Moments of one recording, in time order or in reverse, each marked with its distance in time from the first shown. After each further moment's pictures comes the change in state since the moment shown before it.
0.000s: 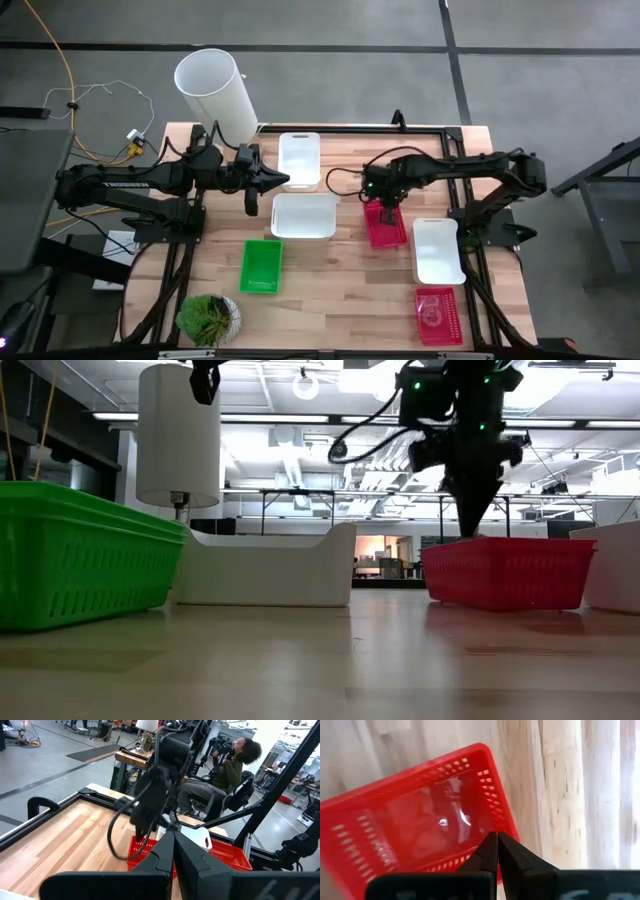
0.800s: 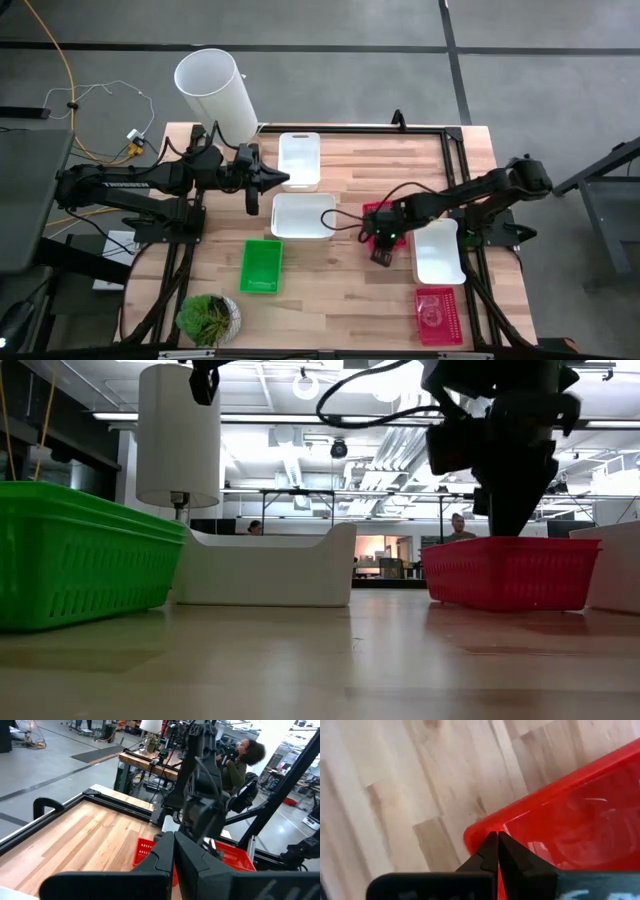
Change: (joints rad) left arm 0.000 0.000 0.000 0.001 -0.023 0.001; right arm 0.340 0.004 -0.180 0.380 -0.163 0.558
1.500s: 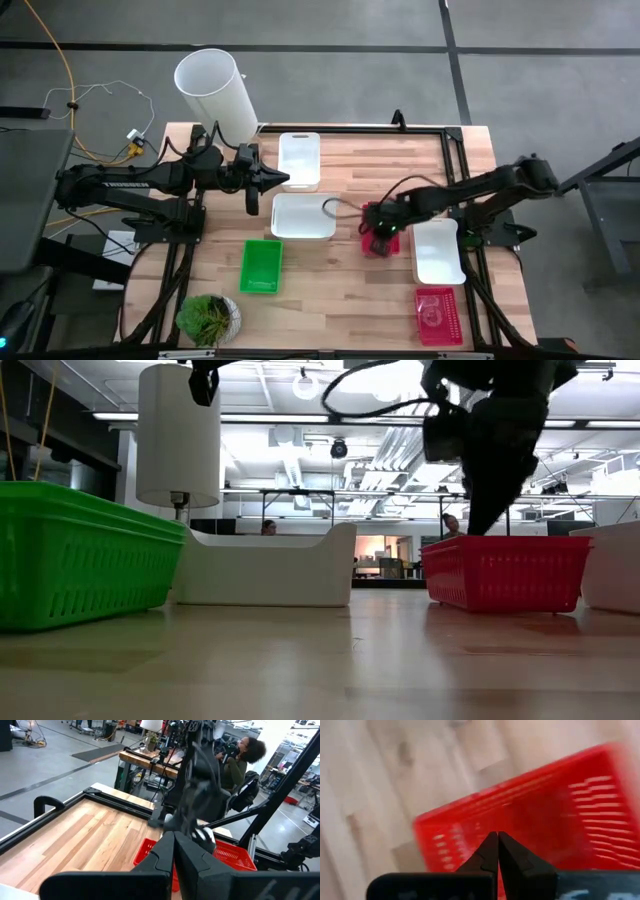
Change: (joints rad) left arm 0.000 0.000 0.000 -0.008 0.000 0.000; right arm -0.056 -0.085 0.000 -0.036 0.130 -0.029
